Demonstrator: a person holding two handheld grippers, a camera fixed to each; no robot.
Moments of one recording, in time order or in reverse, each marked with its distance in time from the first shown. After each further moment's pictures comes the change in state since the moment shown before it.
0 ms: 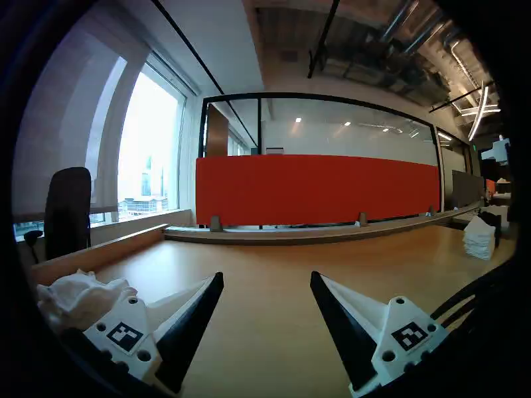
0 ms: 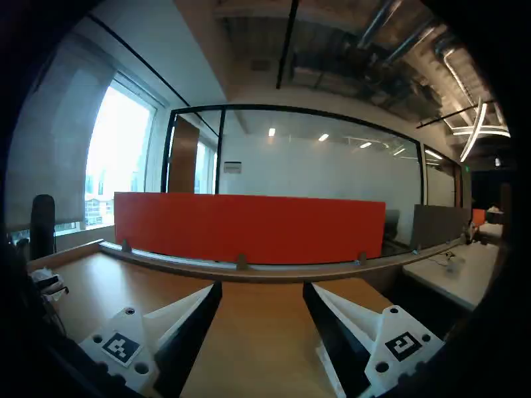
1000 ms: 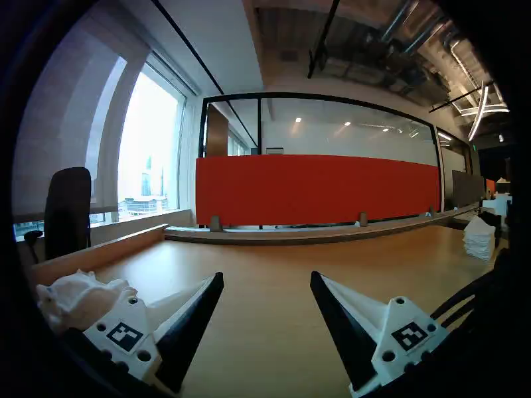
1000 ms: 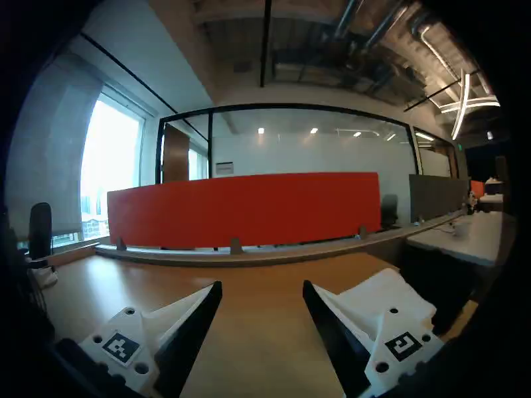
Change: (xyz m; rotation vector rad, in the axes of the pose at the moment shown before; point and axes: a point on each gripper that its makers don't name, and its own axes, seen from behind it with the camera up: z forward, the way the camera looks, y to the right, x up) left arm -0.003 0.002 0.001 0.000 0.001 0.000; right arm -0.115 0.022 0.015 -0.008 0.013 0.109
